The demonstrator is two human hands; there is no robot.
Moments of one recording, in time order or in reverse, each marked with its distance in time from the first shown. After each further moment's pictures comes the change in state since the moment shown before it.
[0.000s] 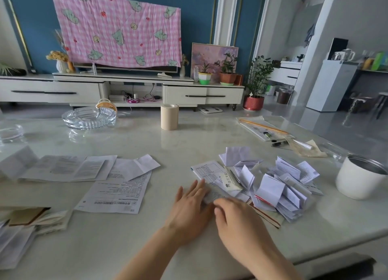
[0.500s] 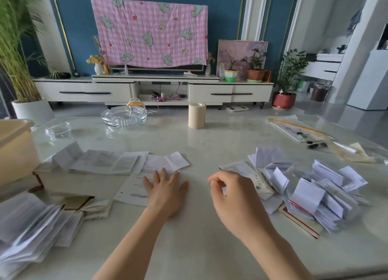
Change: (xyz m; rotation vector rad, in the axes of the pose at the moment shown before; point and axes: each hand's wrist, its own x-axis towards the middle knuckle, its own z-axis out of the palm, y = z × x) left_hand -0.003 -0.084 -0.048 0.326 0.051 -0.521; right_hand 0.033 -0.065 -0.016 0.446 0.075 0.009
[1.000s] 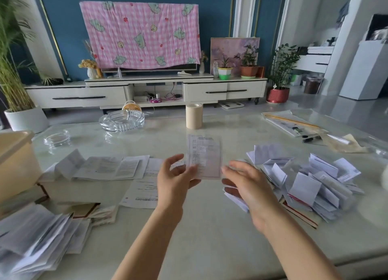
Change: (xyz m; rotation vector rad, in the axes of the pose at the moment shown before) left_hand -0.052 0.031 -0.068 -1.639 0.145 -0.064; right_hand 0.015 0.009 -0.005 0.736 -0.003 0.546
